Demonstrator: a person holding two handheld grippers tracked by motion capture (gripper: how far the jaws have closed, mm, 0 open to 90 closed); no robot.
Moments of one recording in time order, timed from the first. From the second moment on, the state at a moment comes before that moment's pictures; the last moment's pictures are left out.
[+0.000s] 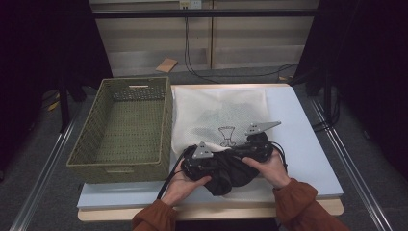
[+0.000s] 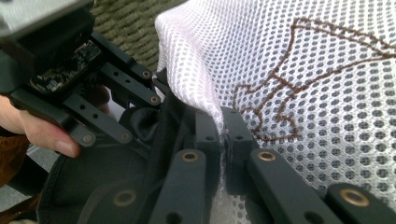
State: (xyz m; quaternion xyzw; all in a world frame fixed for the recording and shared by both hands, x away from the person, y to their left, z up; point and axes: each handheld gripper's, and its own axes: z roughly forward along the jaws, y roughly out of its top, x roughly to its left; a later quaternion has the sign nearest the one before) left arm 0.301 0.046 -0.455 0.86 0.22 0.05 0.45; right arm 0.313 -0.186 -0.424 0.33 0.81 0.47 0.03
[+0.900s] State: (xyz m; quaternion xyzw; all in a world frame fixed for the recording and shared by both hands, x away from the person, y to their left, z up) left arm 0.334 0.007 -0.455 0.83 0.26 0.13 0.47; right arm 0.310 -0.194 -0.409 0.33 0.79 0.52 0.02
